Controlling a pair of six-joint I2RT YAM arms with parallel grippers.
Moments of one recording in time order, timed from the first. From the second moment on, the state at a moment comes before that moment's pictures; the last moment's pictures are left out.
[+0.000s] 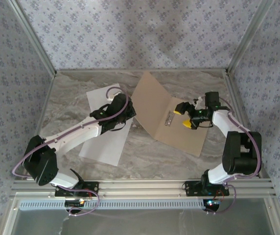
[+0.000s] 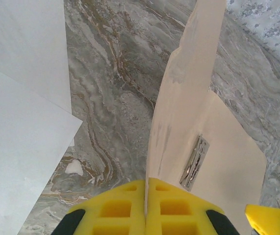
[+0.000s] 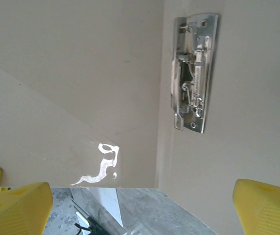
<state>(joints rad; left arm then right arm) -0.77 1.45 1.09 -0.36 -0.22 -1.06 -0.03 1.51 0.91 -0.50 -0.79 0.57</state>
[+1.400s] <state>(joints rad) -0.78 1.53 1.02 -0.39 -0.28 -1.27 0.04 1.50 0.89 -0.47 -0.84 0.59</state>
